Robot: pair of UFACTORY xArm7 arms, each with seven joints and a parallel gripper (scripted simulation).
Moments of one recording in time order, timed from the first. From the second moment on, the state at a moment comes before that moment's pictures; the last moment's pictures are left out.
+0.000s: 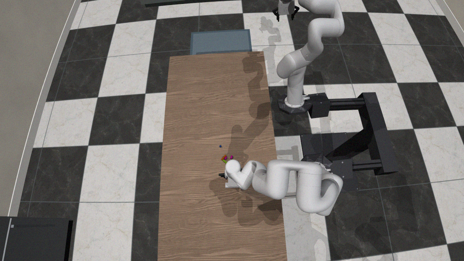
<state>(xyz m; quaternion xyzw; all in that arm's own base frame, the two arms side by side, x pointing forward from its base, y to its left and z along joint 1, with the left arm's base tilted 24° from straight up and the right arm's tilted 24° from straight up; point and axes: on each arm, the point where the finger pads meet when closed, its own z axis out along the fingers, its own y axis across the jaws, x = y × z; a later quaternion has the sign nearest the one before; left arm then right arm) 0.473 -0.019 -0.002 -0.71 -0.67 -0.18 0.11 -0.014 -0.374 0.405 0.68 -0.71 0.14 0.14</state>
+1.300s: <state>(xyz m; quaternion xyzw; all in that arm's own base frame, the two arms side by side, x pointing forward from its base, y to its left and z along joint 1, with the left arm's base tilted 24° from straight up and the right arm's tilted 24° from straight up) 0.479 -0.082 -0.028 -0.94 -0.26 -0.11 0.19 -0.014 -0.374 0.405 0.68 -0.71 0.14 0.14</state>
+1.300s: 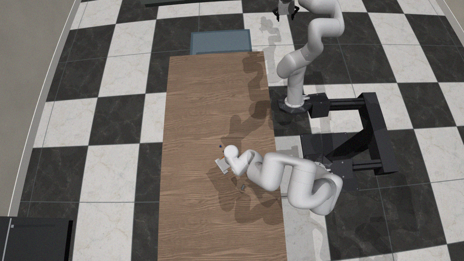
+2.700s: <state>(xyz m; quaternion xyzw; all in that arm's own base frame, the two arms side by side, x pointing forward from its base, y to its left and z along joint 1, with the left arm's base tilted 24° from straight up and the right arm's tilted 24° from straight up) 0.480 -0.148 -0.049 -0.96 0.18 -0.02 0.21 -0.014 -0.374 0.405 0.68 -0.71 0.14 0.14</state>
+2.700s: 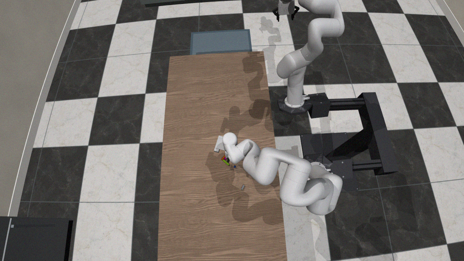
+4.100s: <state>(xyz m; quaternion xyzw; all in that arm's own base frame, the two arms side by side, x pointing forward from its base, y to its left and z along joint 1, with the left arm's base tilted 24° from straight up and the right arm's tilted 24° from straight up) 0.484 -0.133 -0.082 -0.96 0.18 -0.02 0.21 -0.014 -0.374 0.405 0.68 -0.71 0.14 0.14</state>
